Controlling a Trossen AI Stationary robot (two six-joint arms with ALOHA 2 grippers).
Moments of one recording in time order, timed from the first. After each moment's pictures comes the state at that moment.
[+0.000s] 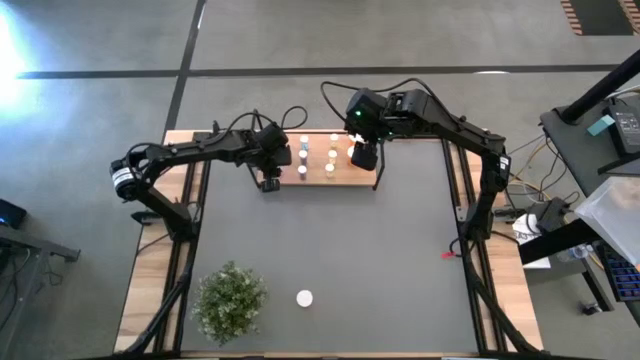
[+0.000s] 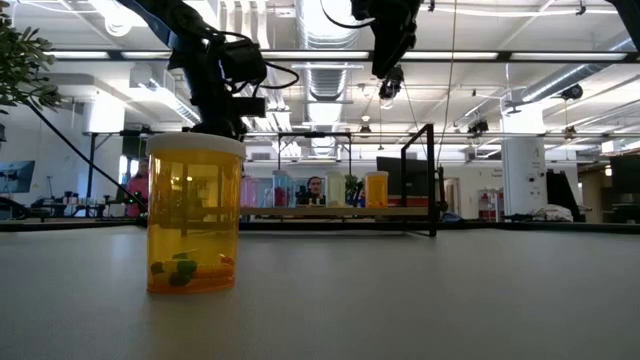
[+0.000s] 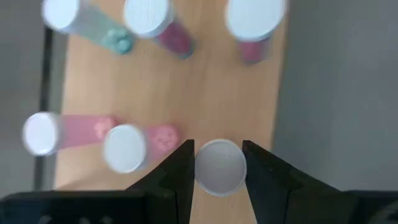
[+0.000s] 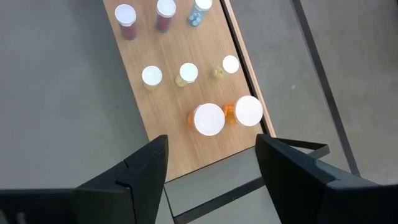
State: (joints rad) left arm 0.53 1.50 1.08 -0.66 -0.07 0.48; right arm -0.36 1.72 2.12 -1.38 0.18 -0.13
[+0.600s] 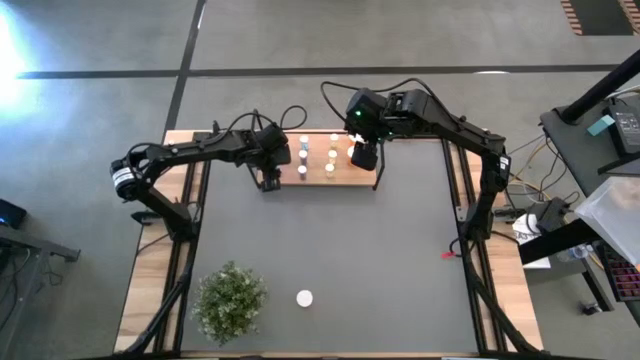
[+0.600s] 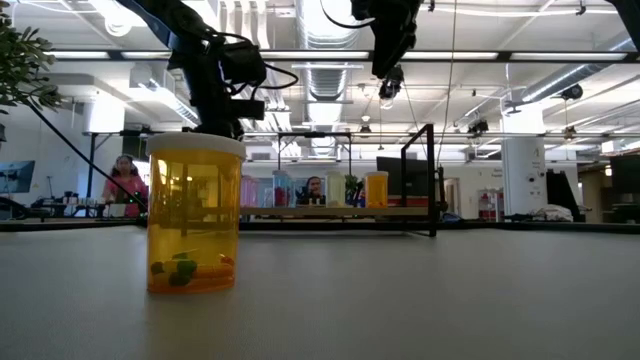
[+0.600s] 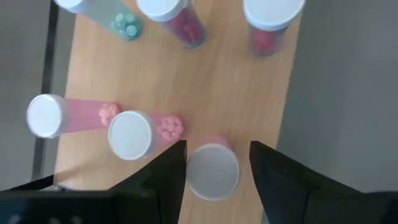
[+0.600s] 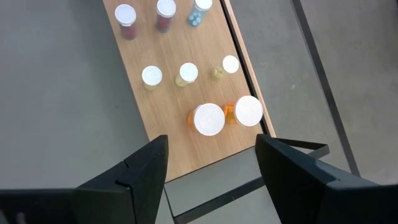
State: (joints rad) left arm 0.53 1.50 1.08 -0.66 -0.10 0.43; right arm -0.36 1.72 2.12 -1.38 0.18 -0.13
